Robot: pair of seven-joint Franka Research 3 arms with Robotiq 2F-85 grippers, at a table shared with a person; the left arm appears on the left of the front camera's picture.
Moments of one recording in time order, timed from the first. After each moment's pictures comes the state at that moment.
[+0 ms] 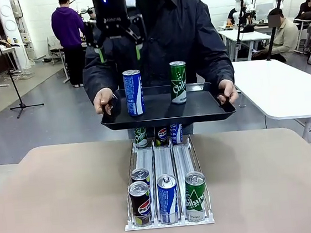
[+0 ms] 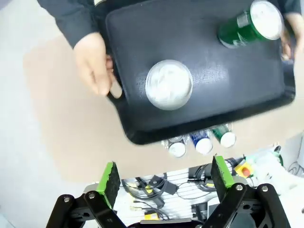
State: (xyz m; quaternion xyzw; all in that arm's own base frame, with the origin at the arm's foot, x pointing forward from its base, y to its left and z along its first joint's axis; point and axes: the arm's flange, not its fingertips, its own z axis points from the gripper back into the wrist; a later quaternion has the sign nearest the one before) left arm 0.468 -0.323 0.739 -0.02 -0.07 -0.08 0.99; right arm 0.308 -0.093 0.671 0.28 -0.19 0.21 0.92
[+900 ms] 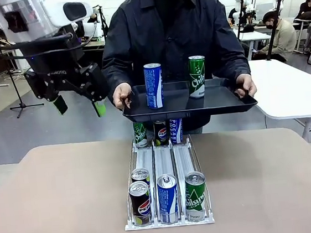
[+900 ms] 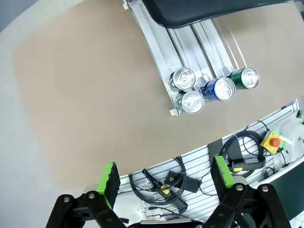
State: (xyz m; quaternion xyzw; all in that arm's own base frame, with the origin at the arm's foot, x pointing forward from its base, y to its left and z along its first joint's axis) left arm 0.287 -0.244 0.651 -0.04 -0.13 -0.16 0.98; right arm 0.309 -0.093 0.670 0.28 -0.19 0.21 0.92
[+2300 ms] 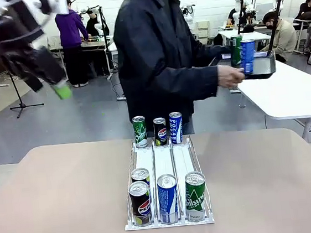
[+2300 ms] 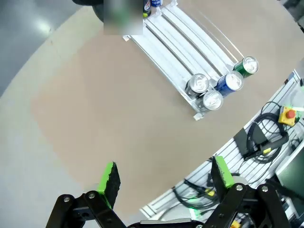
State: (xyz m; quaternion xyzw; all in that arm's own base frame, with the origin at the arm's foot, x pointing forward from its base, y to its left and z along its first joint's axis) left arm 0.301 -0.148 0.690 -0.06 -0.20 -0.31 0.93; right arm 0.308 -0.094 0.670 0.28 -0.19 0.21 0.92
